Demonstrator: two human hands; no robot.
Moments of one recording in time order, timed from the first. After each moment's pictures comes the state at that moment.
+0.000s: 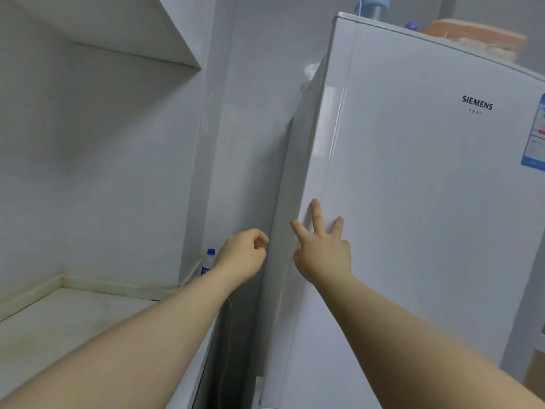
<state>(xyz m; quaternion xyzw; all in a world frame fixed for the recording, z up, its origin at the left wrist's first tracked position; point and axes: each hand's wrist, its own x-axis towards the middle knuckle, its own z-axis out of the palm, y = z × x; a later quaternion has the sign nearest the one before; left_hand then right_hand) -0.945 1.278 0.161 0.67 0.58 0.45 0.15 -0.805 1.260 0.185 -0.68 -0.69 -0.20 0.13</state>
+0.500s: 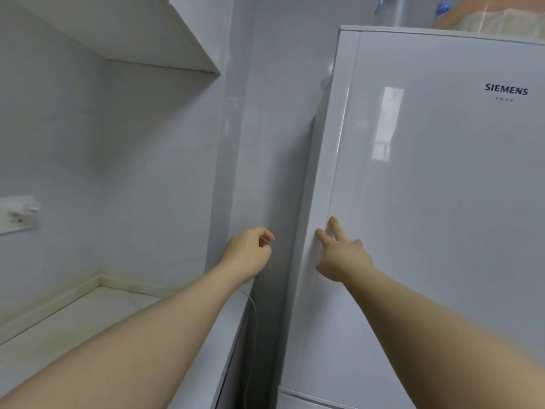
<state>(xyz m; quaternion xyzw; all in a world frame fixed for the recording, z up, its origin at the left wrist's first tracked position) -0.957 1.282 0.167 0.65 0.60 0.45 0.12 -0.785 1.308 0.185 -0.70 -0.70 -0.07 0.10</state>
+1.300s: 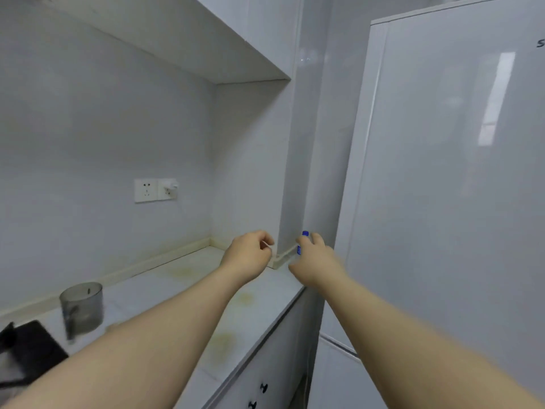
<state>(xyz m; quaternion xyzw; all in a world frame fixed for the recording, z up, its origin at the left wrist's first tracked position) -0.922 1.135 0.122 0.52 0.75 0.42 0.04 -0.798 1.192 0.128 -0.48 -0.86 0.06 0.16</state>
